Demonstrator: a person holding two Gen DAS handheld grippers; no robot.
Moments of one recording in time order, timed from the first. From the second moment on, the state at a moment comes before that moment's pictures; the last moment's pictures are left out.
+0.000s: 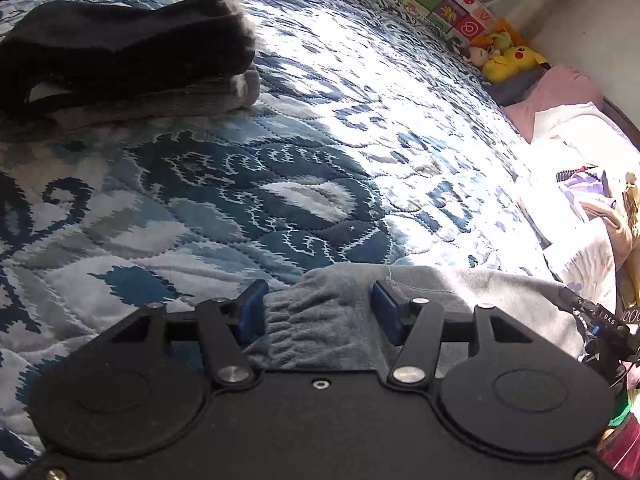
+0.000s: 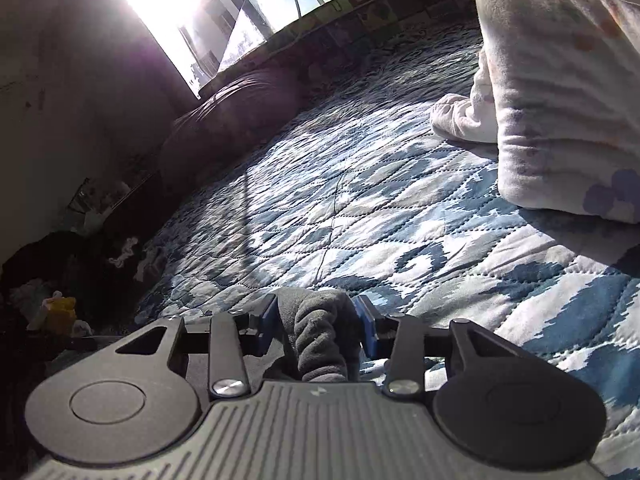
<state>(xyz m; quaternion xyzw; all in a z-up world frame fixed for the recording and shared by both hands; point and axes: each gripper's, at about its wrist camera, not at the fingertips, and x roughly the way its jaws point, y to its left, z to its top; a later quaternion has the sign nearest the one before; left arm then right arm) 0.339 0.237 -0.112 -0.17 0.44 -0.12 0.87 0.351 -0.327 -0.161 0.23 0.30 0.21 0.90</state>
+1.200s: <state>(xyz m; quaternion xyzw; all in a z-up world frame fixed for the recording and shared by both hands) 0.014 0.176 -0.095 0.12 0.34 -0.26 0.90 0.060 -0.302 -0.081 -0.13 0.25 0.36 0.89</state>
